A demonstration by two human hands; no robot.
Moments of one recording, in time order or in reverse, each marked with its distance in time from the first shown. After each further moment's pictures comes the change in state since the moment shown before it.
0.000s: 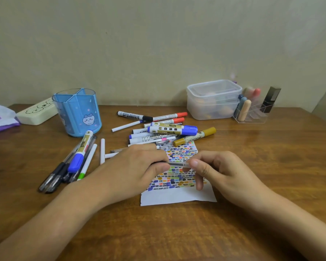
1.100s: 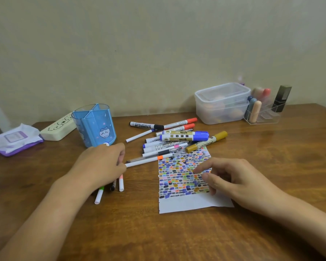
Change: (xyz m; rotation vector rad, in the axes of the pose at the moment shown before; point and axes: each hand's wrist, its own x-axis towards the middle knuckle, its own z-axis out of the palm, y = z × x) left_hand -0.018 -0.058 -0.044 0.454 -0.128 -0.583; right_hand 0.000 0.006 0.001 -0.129 -0.032 -0.003
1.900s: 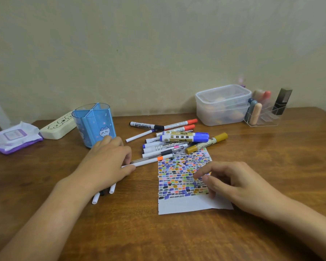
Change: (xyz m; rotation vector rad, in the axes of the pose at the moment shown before) left_hand 0.003 0.005 0.005 -0.014 0.052 0.130; right_hand 0.000 -0.001 -0.001 -0.042 -0.049 0.030
